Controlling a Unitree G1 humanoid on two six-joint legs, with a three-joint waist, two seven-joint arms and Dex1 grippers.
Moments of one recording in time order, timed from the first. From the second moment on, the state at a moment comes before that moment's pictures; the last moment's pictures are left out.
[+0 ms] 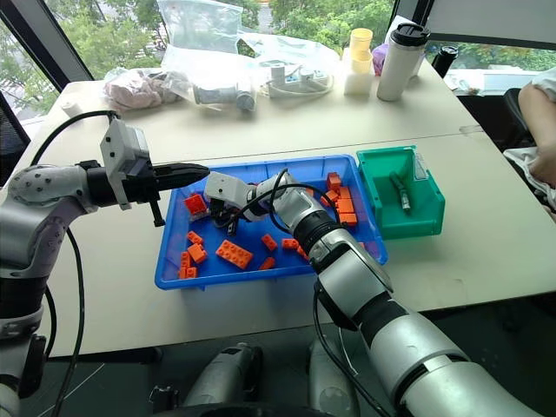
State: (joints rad) left arm -0.52 0.79 0.05 -0.21 -0.46 0.45 -0.99; right arm -1.13 0.00 0.44 1.00 -0.12 0.10 0.98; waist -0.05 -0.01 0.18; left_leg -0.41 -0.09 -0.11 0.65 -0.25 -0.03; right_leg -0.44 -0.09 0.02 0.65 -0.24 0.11
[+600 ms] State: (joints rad) left arm -0.56 0.76 0.03 -0.16 -0.43 0.43 -1.00; right arm -1.12 0.00 0.42 0.95 -0.15 0.16 0.97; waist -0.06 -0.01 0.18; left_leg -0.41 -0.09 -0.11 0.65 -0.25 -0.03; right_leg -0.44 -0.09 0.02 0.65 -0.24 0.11
